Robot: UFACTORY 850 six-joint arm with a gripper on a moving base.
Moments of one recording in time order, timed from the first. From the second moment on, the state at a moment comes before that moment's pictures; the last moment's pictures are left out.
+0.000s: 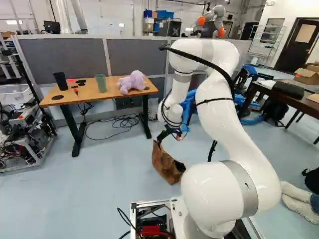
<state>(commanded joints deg) -0.2 -48.9 -55.3 3.1 4.2 -19.3</state>
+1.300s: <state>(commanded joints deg) -0.2 -63.5 -65.4 3.1 4.2 -42.2</state>
